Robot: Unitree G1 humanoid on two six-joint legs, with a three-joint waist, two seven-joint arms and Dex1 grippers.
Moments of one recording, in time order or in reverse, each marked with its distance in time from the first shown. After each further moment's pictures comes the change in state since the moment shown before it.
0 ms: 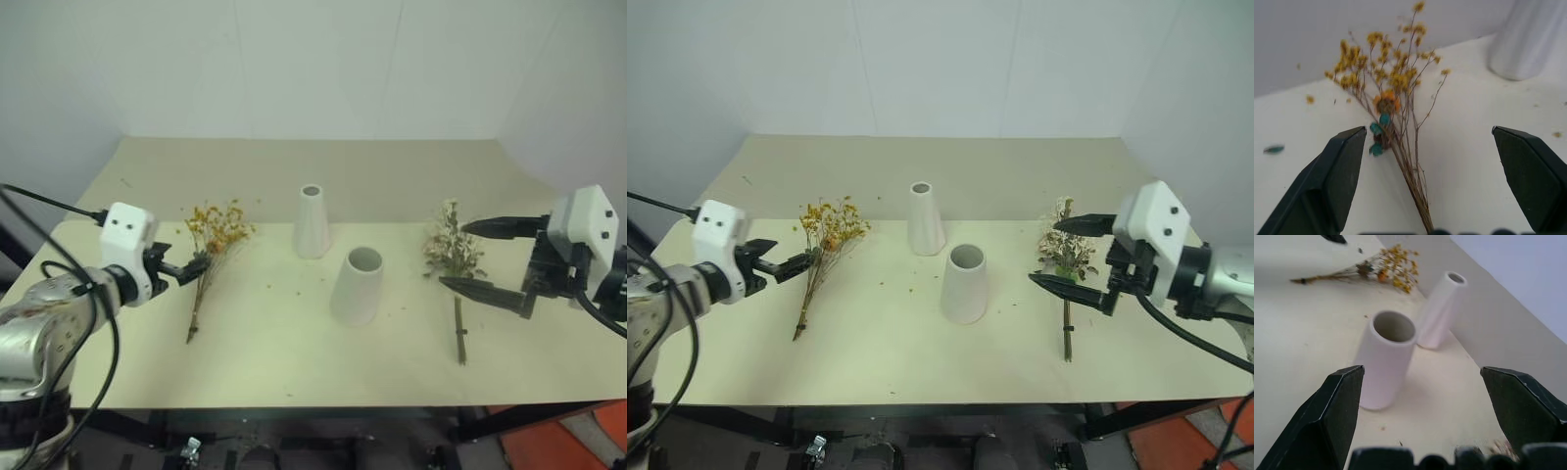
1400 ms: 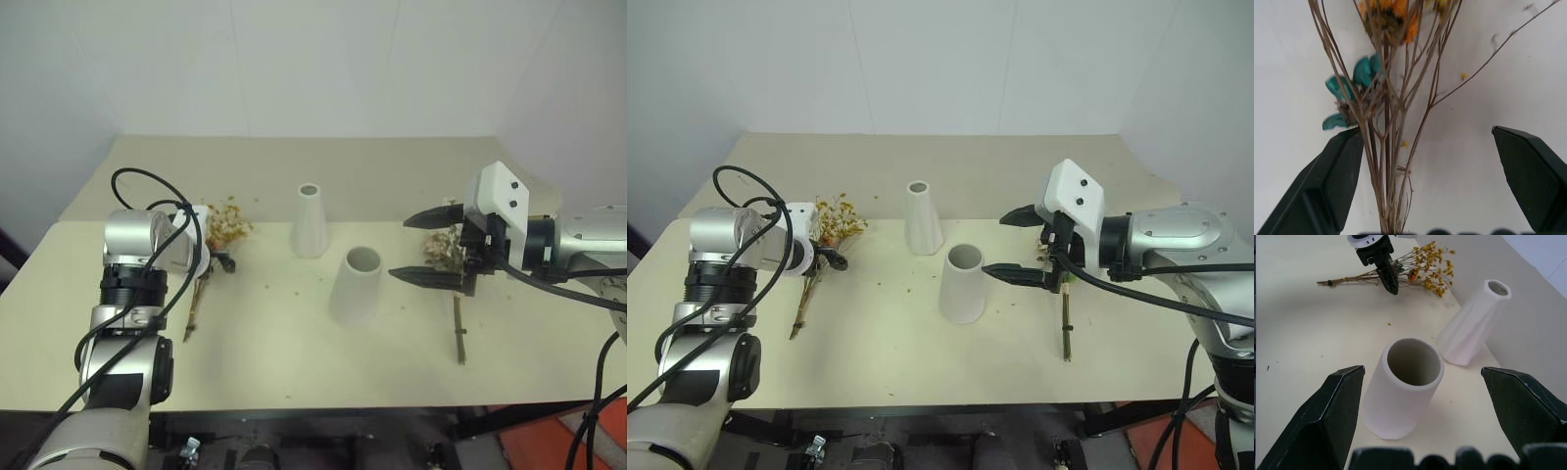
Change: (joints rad) left arm -0.562 -0.251 -0.191 0.833 0.272 0.203 0.173; right arm -0.343 0.030 0.329 0.065 -0.050 0.150 -0.039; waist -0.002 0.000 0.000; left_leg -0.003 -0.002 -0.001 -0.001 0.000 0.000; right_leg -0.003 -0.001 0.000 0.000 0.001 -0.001
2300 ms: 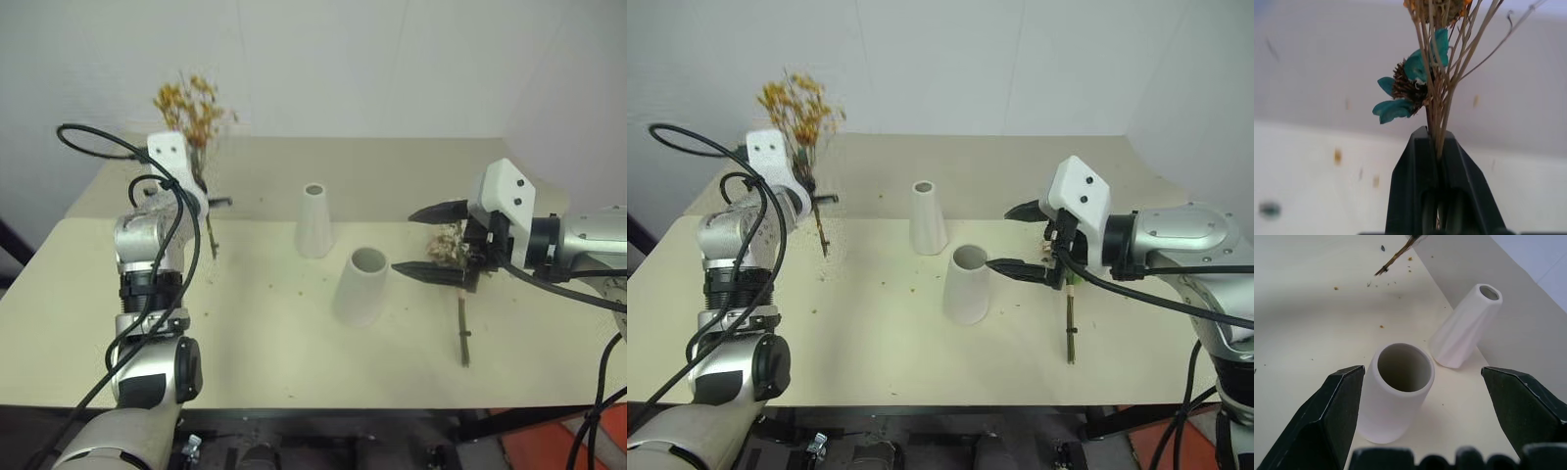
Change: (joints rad) left arm 0.005 -0.169 0.198 -0.122 0.089 -0.752 0.154; right arm 0.025 0.003 -0.029 -0.007 -0.029 -0.001 -0.038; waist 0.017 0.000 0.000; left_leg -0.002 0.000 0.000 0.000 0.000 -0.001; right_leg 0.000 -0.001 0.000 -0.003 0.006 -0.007
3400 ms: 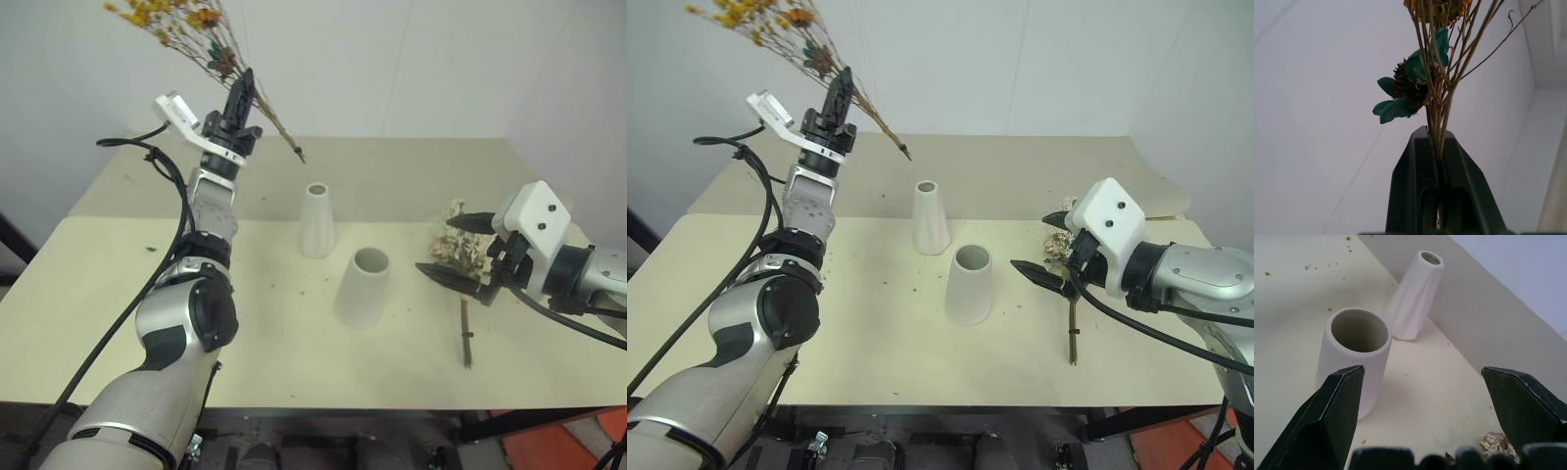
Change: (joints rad) left arm -0.351 -0.126 0.257 0.887 -0.432 -0.925 -0.929; right arm 0.252 0.008 -0.207 -0.196 0.006 0.087 -0.226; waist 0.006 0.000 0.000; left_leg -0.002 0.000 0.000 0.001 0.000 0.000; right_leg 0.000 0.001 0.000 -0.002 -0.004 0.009
